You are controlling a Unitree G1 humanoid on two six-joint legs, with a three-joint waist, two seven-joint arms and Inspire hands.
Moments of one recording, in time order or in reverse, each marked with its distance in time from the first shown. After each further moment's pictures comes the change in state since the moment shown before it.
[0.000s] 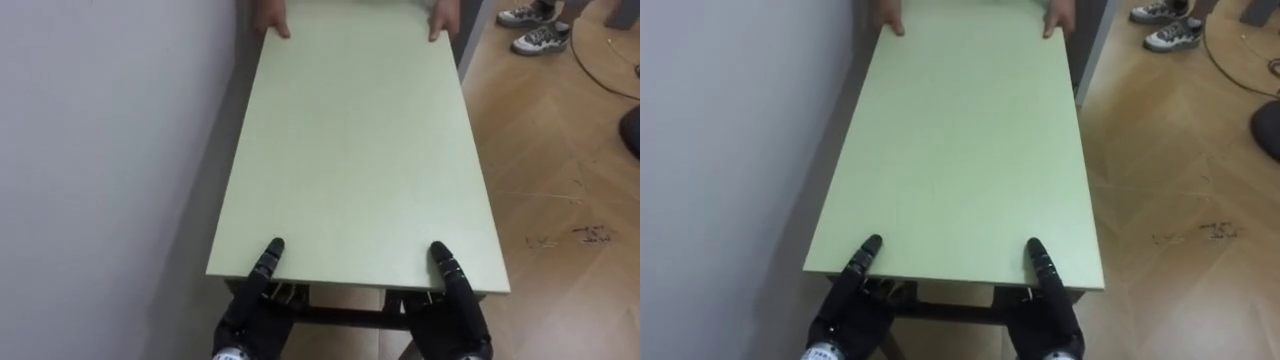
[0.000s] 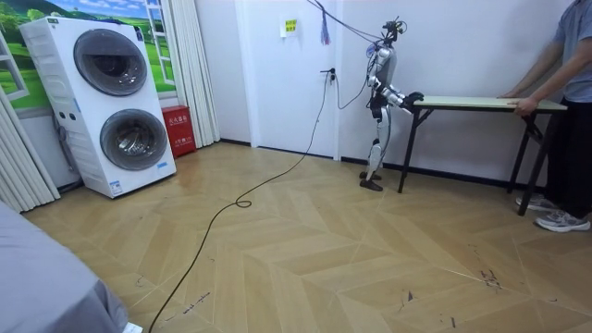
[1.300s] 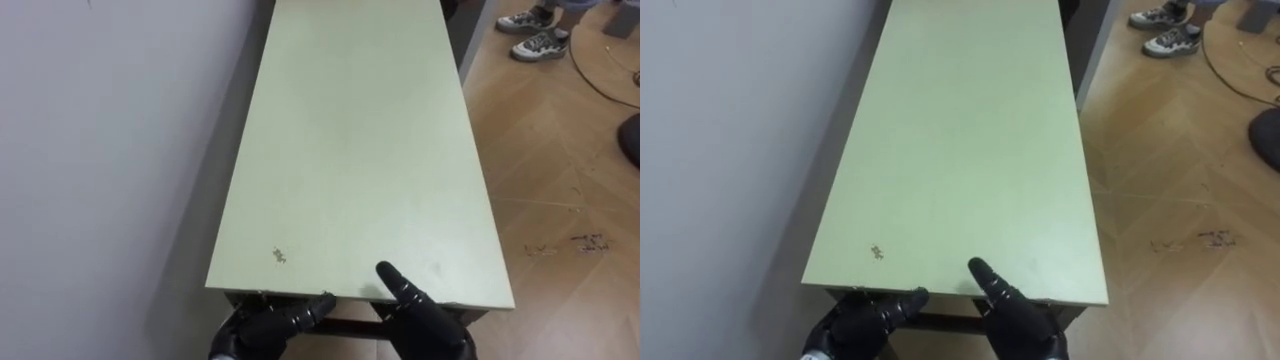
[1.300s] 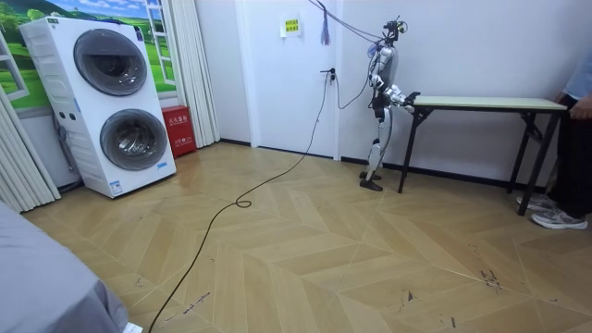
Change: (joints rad) left arm -0.033 0.092 -0.029 0.103 0.452 0.036 -0.096; right arm -0.027 -0.032 -0.010 0.106 -0.353 0.133 0.284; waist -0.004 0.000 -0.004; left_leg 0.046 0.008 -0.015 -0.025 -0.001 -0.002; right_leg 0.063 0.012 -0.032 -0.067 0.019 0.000
